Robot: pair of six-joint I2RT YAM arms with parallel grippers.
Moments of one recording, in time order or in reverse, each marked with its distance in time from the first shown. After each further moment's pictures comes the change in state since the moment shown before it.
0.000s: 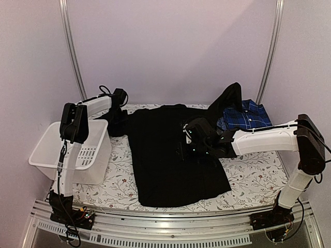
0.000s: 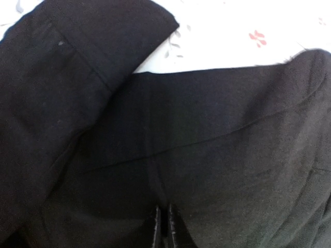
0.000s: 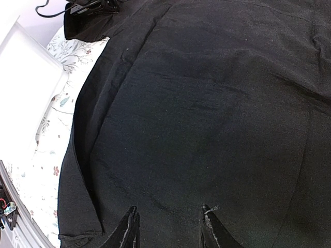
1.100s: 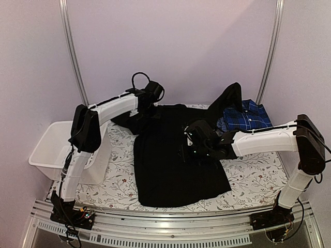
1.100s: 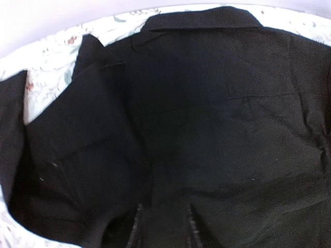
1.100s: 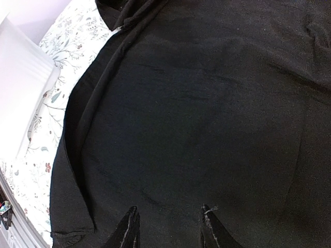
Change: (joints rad) left arm -0.338 -0.079 0.109 0.029 -0.082 0.147; right arm 0.000 -0.001 -0.020 -0.005 0.009 0.012
